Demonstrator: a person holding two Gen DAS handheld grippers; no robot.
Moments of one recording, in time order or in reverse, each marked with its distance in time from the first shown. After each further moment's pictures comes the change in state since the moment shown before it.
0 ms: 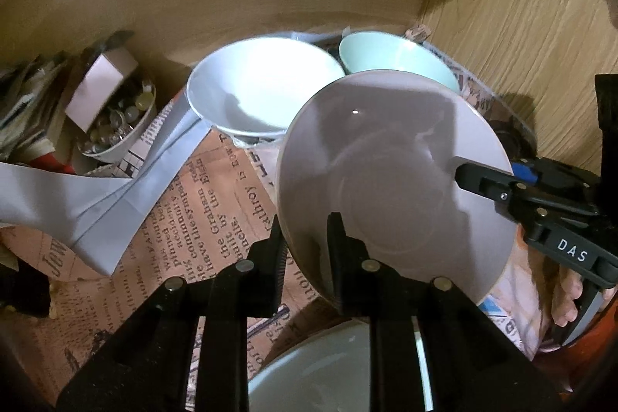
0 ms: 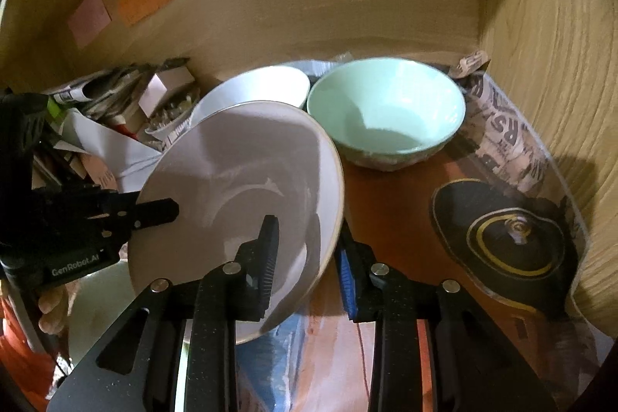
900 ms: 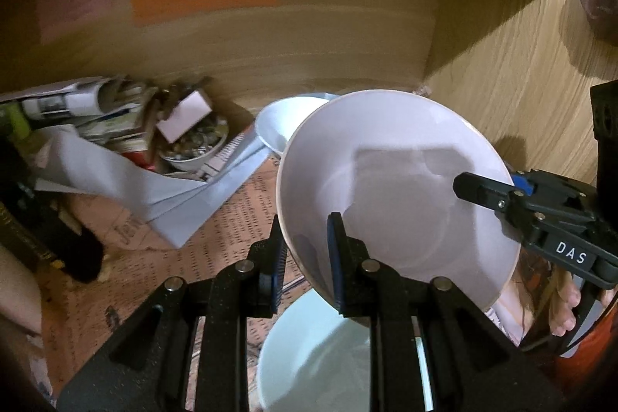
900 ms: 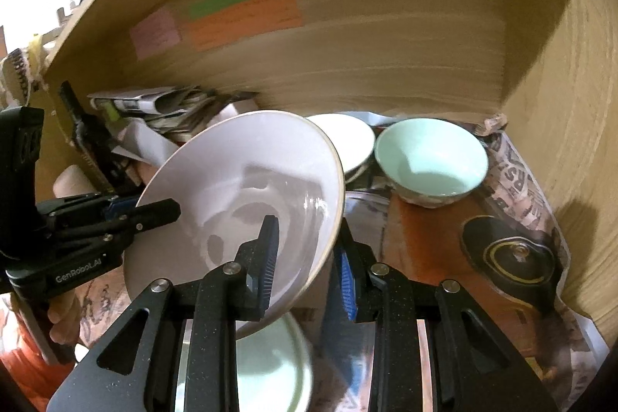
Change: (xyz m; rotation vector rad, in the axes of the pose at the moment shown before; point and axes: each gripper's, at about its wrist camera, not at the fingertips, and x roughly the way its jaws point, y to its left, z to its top) left arm -0.098 0.008 -0.039 -0.074 -0.219 0.079; right arm -0.052 0.062 -0.002 -0.100 -0.121 0.063
